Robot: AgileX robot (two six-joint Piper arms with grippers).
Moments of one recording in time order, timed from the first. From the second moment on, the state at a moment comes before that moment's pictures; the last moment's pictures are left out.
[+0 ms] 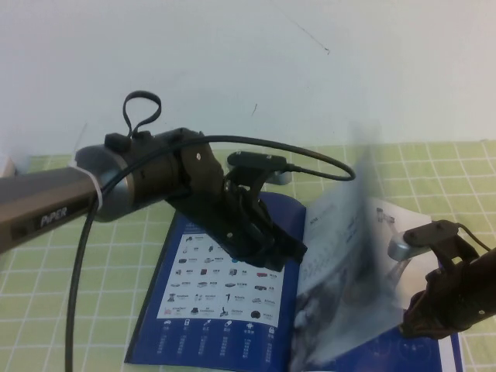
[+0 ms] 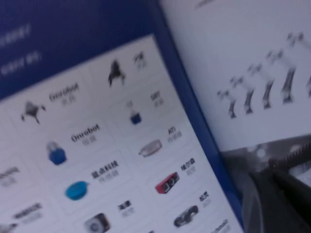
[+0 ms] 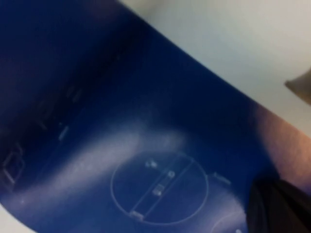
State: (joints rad) right arm 0.26 1.79 -0.77 0.75 0.52 -0.87; left arm -0.60 1.88 -1.34 -0.55 0.75 0.32
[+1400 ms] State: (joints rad) right arm 0.26 1.81 -0.77 0.76 0.51 -0.87; left arm -0.48 2.04 -1.38 0.10 0.81 -0.05
